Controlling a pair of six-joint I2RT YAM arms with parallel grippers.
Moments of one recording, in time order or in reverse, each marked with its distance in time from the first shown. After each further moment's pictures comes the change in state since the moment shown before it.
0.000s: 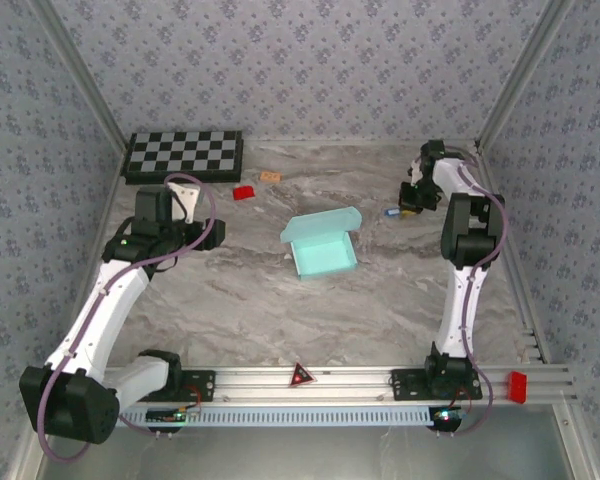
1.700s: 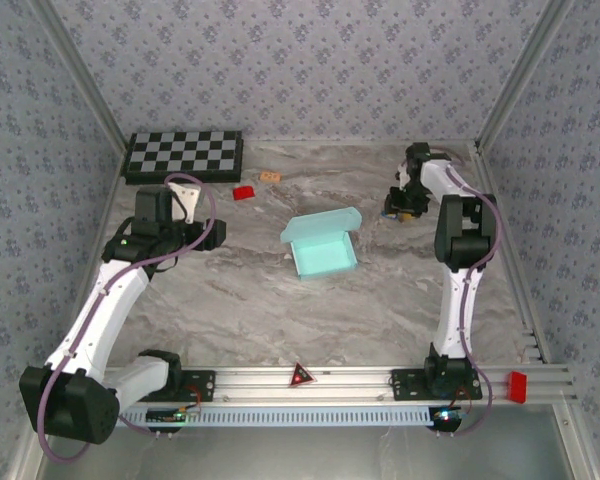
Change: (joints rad) left arm 0.000 0.000 0.000 0.000 0.016 0.000; right arm 0.080 -0.021 -0.031 -0.018 0.076 -0.027
